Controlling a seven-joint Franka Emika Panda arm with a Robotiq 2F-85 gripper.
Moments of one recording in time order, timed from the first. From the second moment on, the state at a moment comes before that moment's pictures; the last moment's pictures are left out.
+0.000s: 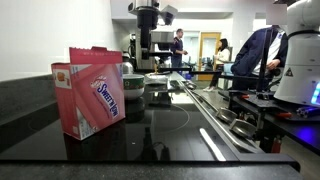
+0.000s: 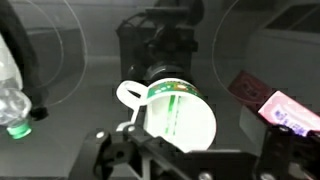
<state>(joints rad) 0.01 0.29 -0.01 -2.00 0.01 2.38 -0.05</state>
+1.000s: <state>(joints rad) -0.01 0.46 -0.01 -1.87 0.03 2.48 -0.04</state>
